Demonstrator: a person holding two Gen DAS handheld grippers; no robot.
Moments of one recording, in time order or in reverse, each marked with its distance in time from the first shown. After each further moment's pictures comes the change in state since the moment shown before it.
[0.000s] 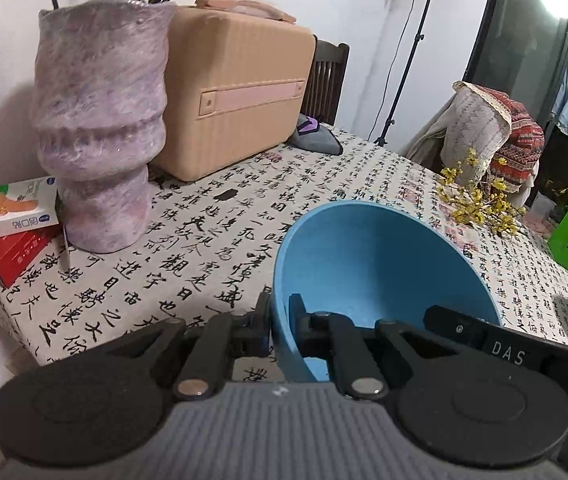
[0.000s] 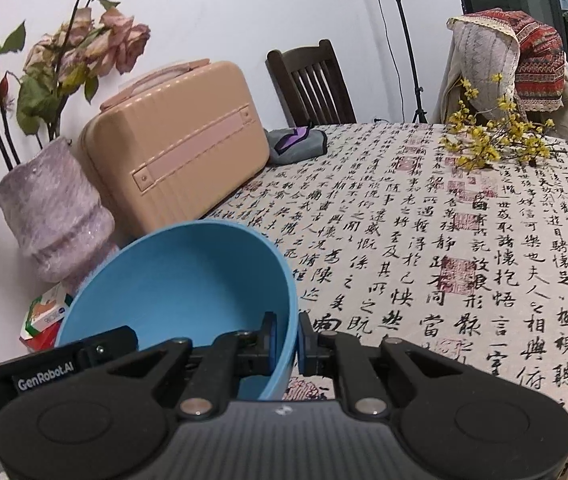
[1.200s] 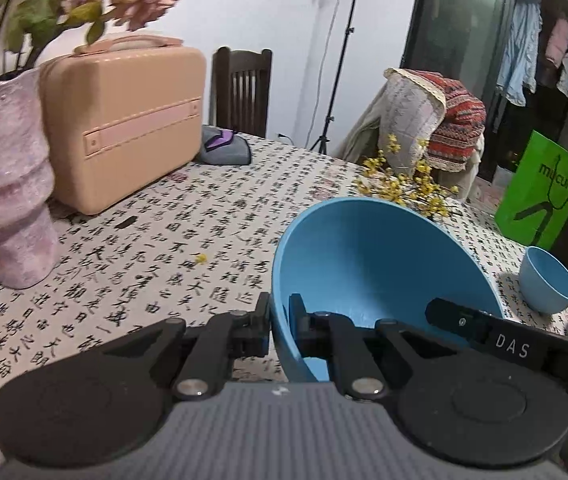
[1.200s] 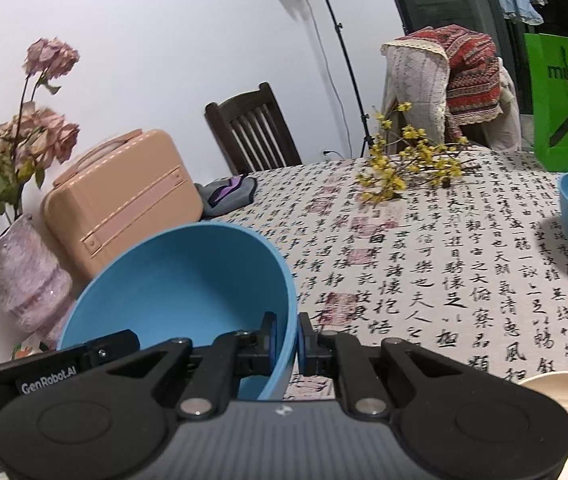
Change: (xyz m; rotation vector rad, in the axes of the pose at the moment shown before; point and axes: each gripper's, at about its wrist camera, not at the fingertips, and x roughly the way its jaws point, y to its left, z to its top) left arm -0.017 -0.107 -0.003 0.137 -0.029 -0.093; right arm -0.072 -0.088 0.011 0.091 -0.113 -0.062
